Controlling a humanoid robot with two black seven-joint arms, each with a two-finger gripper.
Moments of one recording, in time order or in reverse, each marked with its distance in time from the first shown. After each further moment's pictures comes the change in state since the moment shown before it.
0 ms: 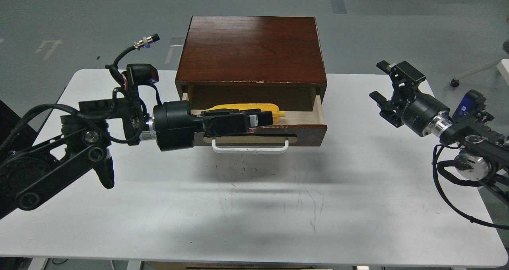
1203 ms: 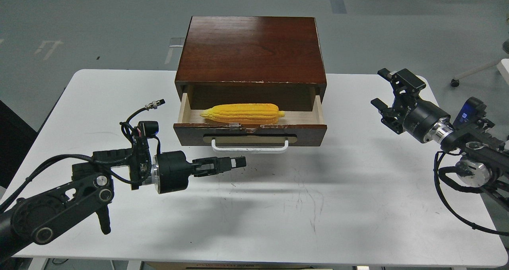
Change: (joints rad) left arm 0.185 -0.027 0.051 0.126 -0.002 0.026 0.117; right arm -0.028 -0.003 0.000 0.001 0.000 0.000 0.000
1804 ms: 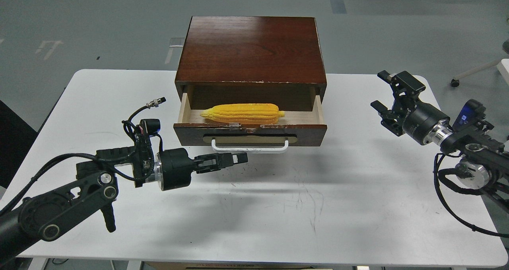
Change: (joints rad) left arm -0.003 -0.027 -0.015 0.041 -0.004 0.001 -0.002; right arm -0.006 0.001 0.000 -0.001 0.000 0.000 0.000
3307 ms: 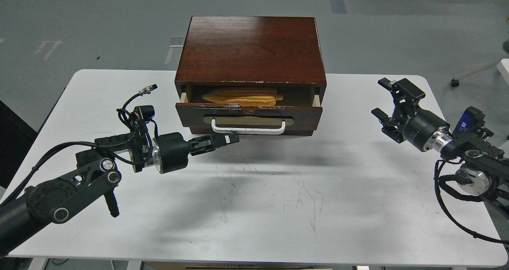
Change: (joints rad) left arm -0.068 -0.037 -0.006 0.146 -0.006 0.050 -0.010; right arm -0.031 0.000 0.000 0.000 0.000 -0.001 0.000
